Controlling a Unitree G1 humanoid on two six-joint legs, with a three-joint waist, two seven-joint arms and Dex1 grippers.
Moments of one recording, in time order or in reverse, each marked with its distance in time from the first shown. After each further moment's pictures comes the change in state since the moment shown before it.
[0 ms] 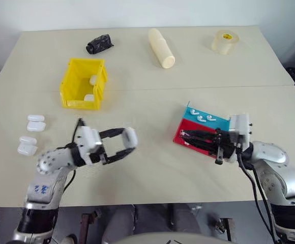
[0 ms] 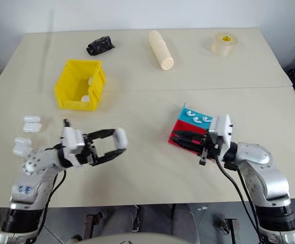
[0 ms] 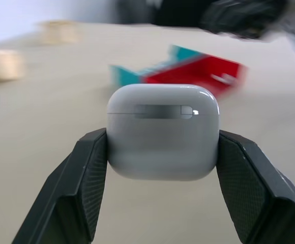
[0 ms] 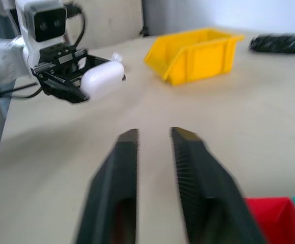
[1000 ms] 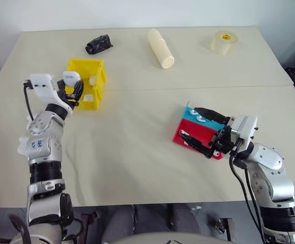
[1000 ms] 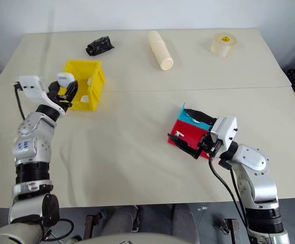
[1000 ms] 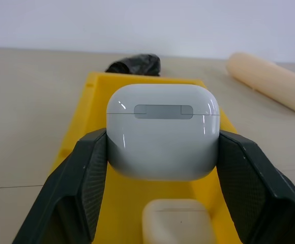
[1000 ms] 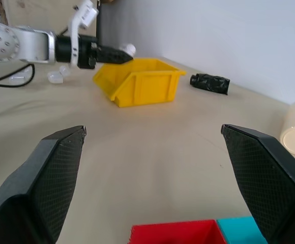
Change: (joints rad) left arm -0.598 -0.030 0.143 0.677 0.131 0.121 0.568; right arm -0.004 0.102 0.040 0.049 -0.162 -0.263 -0.123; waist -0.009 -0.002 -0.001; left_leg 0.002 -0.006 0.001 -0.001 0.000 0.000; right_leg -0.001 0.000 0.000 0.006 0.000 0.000
